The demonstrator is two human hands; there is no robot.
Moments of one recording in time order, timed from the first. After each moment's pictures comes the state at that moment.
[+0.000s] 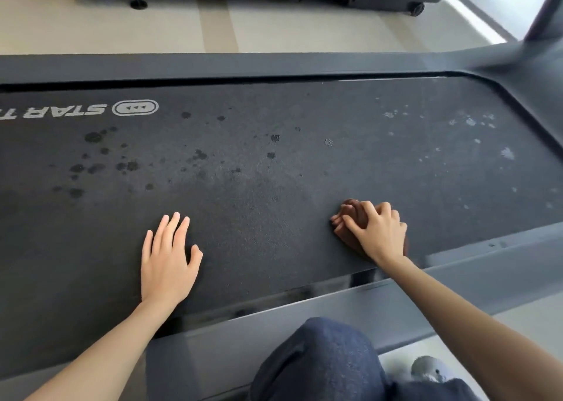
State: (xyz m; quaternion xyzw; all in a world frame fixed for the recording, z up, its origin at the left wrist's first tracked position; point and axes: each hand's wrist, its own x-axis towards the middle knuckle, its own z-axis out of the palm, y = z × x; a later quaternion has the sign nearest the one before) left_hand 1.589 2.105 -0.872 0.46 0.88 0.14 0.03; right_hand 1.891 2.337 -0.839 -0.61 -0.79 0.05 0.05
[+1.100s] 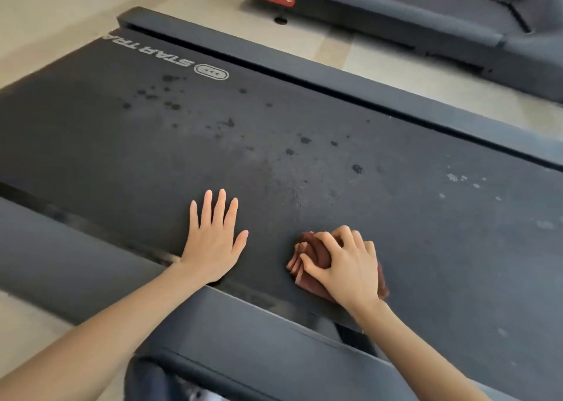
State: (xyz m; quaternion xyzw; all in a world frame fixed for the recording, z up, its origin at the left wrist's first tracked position) left_hand 1.760 2.196 -0.867 0.33 0.94 -0.02 0.04; right_hand 1.913 2.387 -0.853 -0.20 -0.97 0.05 0.14
